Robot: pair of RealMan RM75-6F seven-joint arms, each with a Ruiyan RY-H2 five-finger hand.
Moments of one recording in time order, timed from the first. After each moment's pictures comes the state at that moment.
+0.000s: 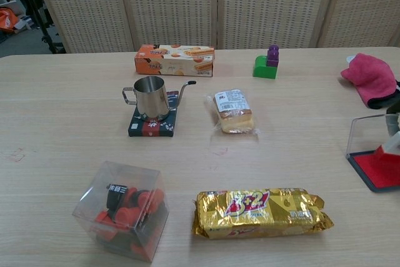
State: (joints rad) left arm -0.29 -0.78 -0.13 -1.85 1.24 1.13 -0.18; right arm 0.58 -1.18 0.04 -1.56 -1.02 0.82 -0.15
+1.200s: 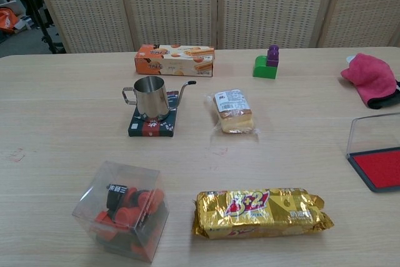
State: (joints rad) left arm -0.28 -0.80 -0.11 -1.88 1.27 1.16 -0.11; right arm 0.39 -1.13 -0.04 -1.39 -1.23 0.81 0.16
